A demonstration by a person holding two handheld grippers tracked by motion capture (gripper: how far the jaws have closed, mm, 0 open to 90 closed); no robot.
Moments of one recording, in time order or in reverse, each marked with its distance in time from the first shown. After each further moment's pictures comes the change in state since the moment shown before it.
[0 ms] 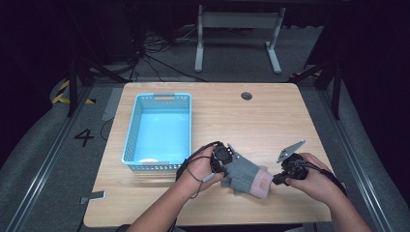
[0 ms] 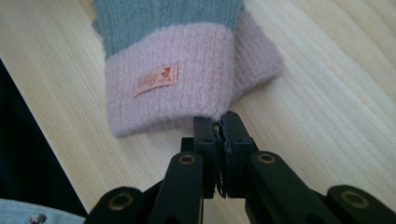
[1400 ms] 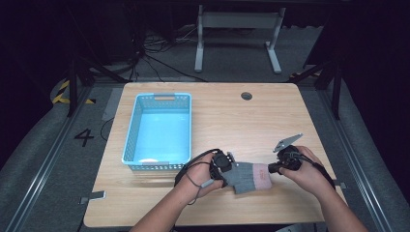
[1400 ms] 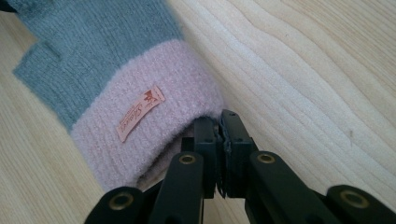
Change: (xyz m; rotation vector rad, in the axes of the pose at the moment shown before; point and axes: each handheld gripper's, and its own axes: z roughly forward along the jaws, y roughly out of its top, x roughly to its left) left arm -0.006 -0.010 0.015 0.065 -0.106 -0.024; right arm -0.023 0.012 0.017 -0.083 -0.062 0.055
